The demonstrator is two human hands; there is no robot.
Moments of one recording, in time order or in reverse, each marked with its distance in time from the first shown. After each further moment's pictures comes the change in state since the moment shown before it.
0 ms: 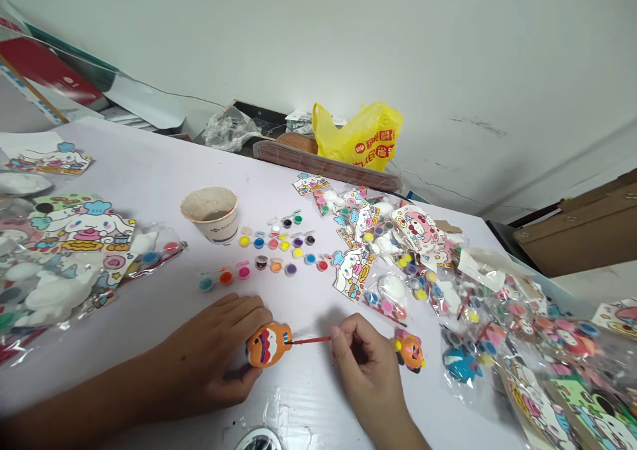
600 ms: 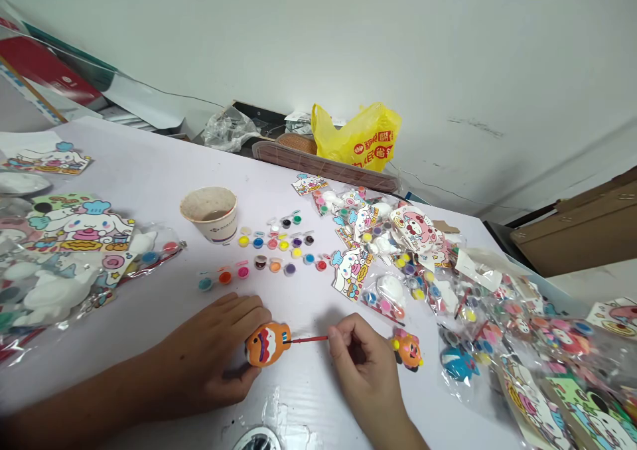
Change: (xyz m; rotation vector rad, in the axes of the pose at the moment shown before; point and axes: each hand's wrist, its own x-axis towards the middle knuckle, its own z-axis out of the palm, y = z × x) left_hand -0.001 0.000 0.000 -0.018 0.019 0.014; right_hand -0.002 0.004 0.001 0.003 0.005 -0.037
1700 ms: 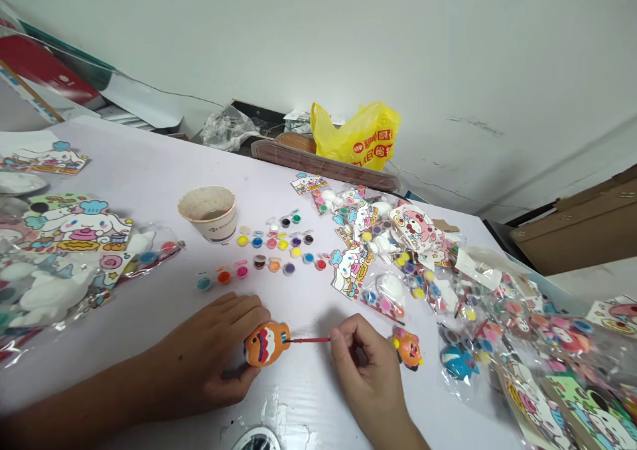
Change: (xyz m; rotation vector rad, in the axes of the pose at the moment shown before) left_hand 0.000 0.001 0.000 0.002 -0.002 0.002; right_hand -0.002 -0.001 -0.002 -0.019 0.000 -0.025
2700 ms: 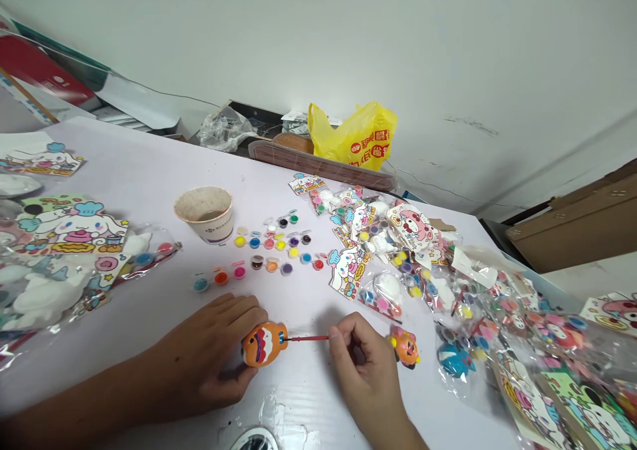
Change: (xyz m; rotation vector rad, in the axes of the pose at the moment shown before) left_hand 0.000 0.000 0.000 0.020 -0.011 -0.009; right_hand 0.001 -0.007 0.000 -0.001 0.013 0.011
